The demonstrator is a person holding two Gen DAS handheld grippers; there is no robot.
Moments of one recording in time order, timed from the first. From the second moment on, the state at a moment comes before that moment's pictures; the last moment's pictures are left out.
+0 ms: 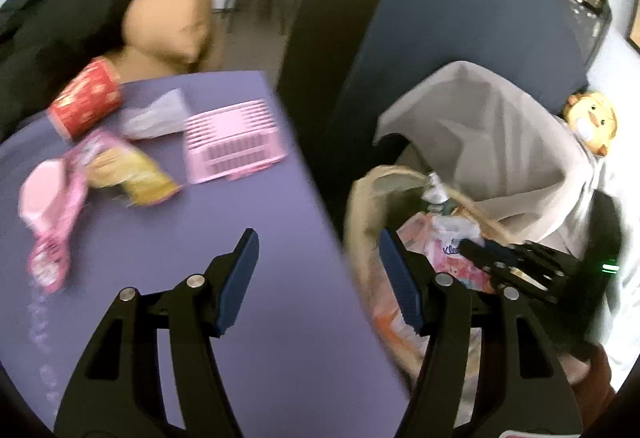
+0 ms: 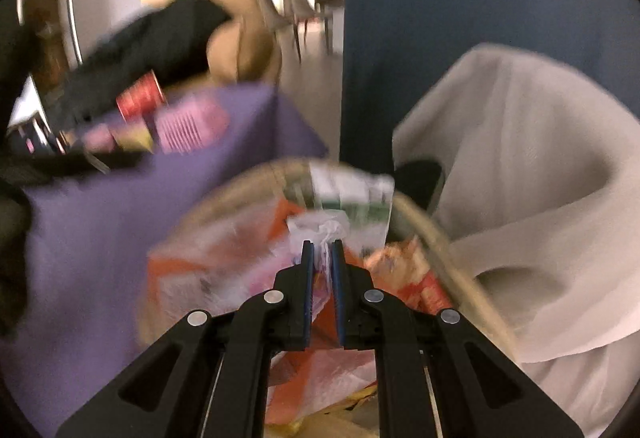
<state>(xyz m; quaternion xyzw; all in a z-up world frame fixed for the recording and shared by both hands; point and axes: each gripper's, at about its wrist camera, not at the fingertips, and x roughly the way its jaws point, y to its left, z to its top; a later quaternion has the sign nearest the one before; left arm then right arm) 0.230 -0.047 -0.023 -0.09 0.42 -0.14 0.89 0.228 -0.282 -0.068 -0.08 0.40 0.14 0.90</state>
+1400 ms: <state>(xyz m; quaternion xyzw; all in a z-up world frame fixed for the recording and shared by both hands) 0.232 0.242 -0.034 -0.08 0.39 0.02 0.92 0.275 0.013 -0.020 -0.15 0.41 0.31 0.85</state>
